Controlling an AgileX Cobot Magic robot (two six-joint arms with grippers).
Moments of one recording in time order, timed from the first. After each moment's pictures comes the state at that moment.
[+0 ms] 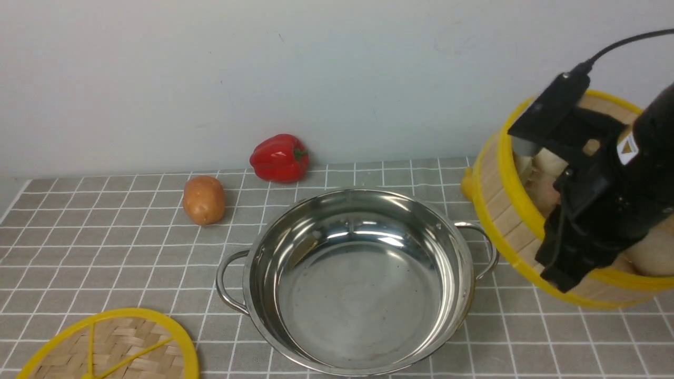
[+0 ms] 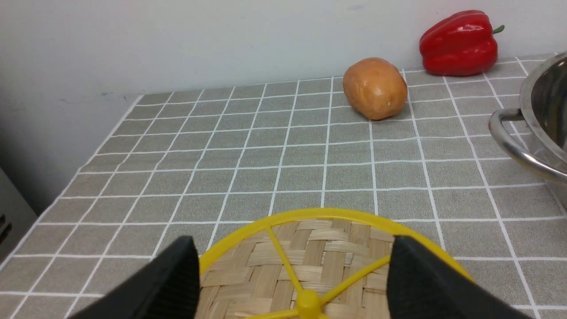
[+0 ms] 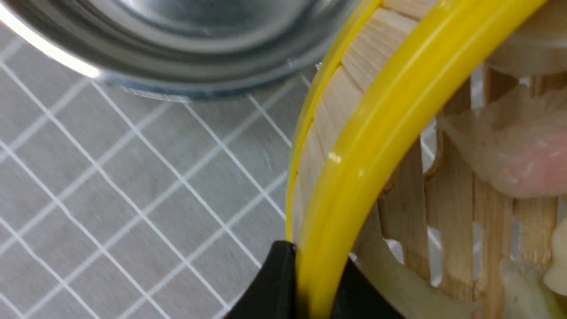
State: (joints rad) right arm 0.50 1.43 -1.28 0.04 1.26 -0.26; left arm 0.11 0.00 0.01 0.03 0.35 0.09
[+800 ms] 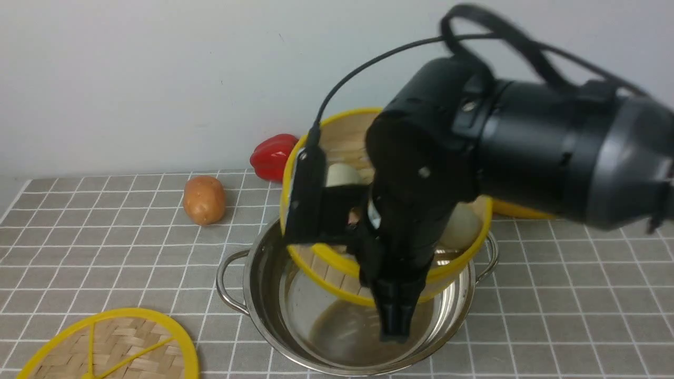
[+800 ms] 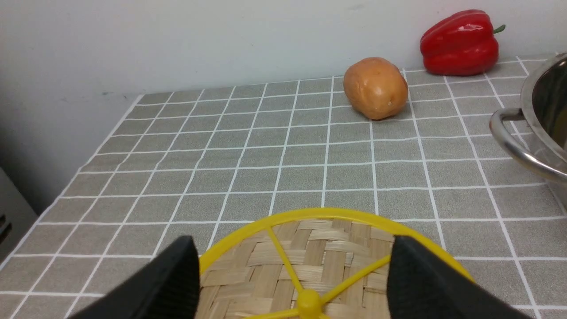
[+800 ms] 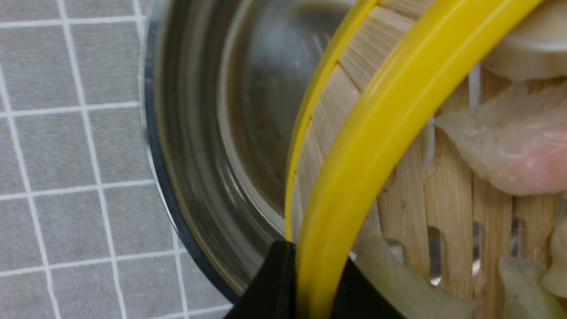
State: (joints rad) right arm 0.90 1.83 -1.59 -0.13 1.26 -0.45; left arm 0.11 0.00 0.01 0.03 0.35 0.09
